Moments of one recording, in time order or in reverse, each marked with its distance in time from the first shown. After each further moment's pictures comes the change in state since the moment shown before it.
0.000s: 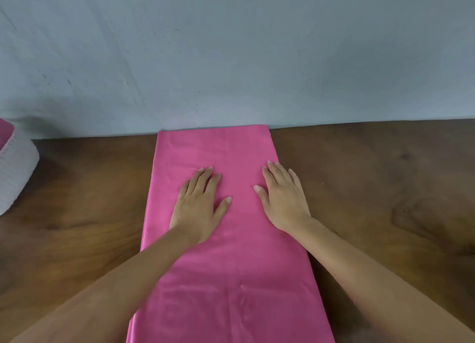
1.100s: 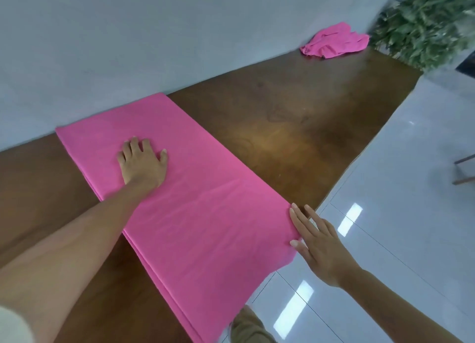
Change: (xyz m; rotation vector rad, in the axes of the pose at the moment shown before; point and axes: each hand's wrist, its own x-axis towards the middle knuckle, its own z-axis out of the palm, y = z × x) left_hand 0.004 -0.007 -0.003 0.006 -0.023 0.132; right_hand -0.413 -0.098 0.005 0.043 -0.100 0.564
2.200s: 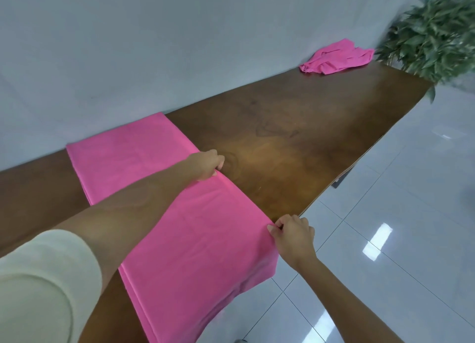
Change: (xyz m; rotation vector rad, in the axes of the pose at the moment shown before) left_hand 0.000 0.169 -0.018 0.166 -0.433 0.699; right_hand 0.044 0.007 -0.010 0.305 0.225 0.391
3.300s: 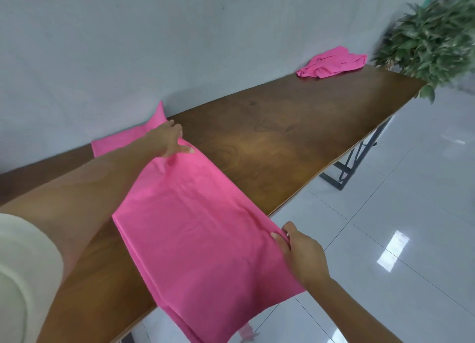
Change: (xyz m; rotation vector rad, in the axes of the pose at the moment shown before) left_hand -0.104 -0.035 -0.060 -0.019 0.195 -0.323; right_hand -0.096 0.043 -0.015 -0.037 -0.031 -0.153
